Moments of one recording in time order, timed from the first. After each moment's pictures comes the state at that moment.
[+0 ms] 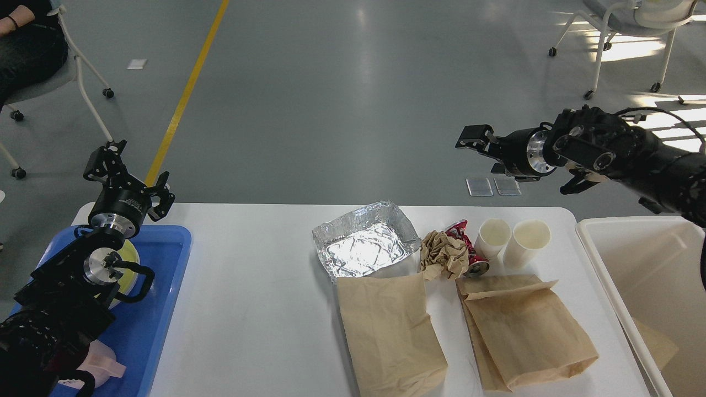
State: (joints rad) left arm -0.75 0.24 -0.83 -0.23 -0.01 -0.41 -0.36; right arm 1.44 -0.25 -0.83 0.55 -0.08 0.40 0.08
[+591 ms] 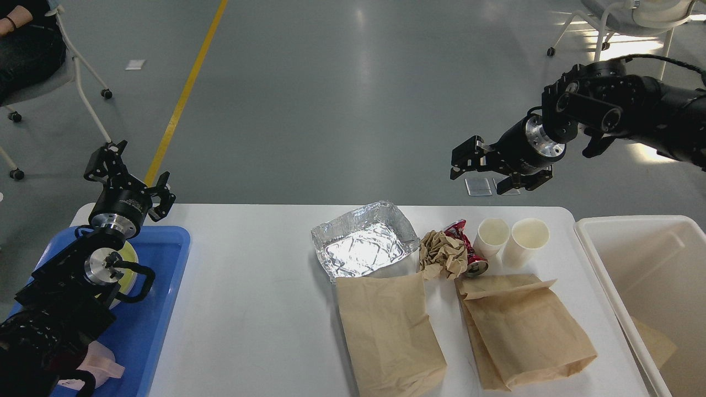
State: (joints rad) left arm -0.75 0.24 -0.83 -0.23 -0.01 -0.41 -0.36; right arm 1.71 -0.23 -1.05 0.75 -0.07 0.89 0.07
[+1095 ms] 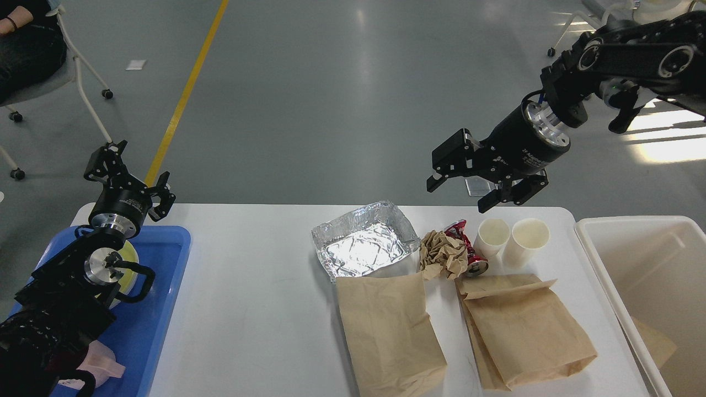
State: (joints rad) left arm -0.75 0.24 -0.83 -0.23 -0.01 -0.41 -0.36; right arm 1.95 -0.30 -1.05 1.06 0.03 0.92 0.07
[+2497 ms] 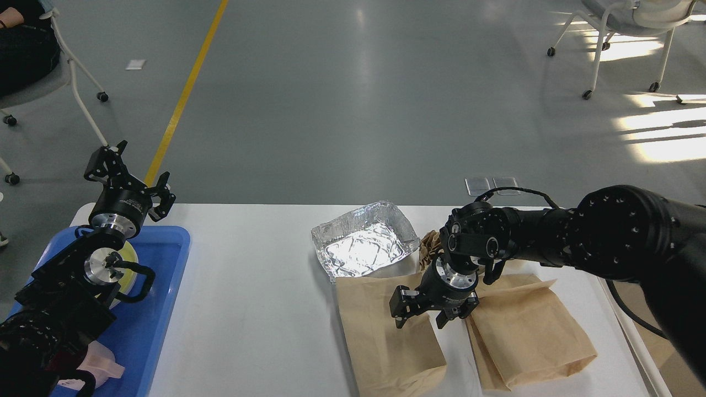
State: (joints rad) left arm -0.75 0.24 -0.83 -0.23 -0.01 -0.41 -0.36; right arm 1.38 0.08 -1.01 0.81 -0.12 0.71 -0.05
